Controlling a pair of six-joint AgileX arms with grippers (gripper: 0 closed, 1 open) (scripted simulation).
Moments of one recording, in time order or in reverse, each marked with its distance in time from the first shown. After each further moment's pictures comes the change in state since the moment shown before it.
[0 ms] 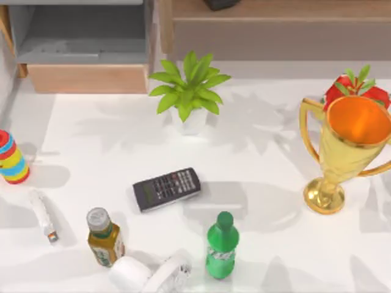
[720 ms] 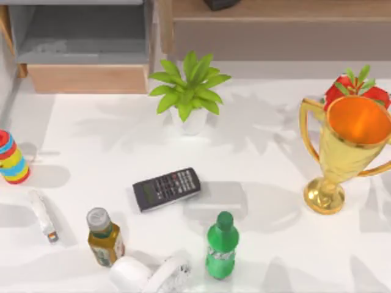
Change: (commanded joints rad) left arm 0.000 0.013 0.002 -0.011 -0.002 -0.003; right arm 0.000 0.000 0.000 0.000 0.000 0.000
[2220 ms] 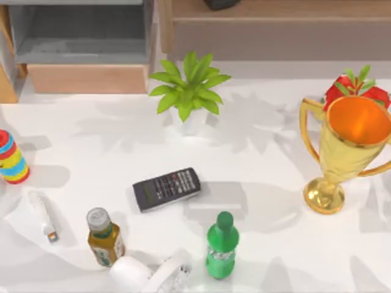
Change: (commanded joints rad) left arm -0.196 0.196 0.454 -0.259 -0.203 -0.012; right arm 0.000 0.000 0.000 0.000 0.000 0.000
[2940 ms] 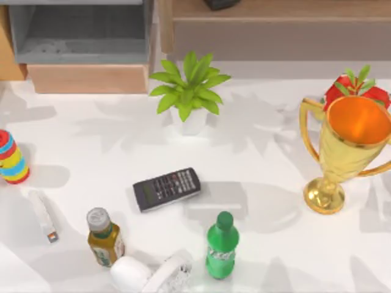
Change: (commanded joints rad) left arm -0.069 0.130 0.282 -0.150 -0.067 -0.004; right arm 0.000 0.000 0.000 0.000 0.000 0.000
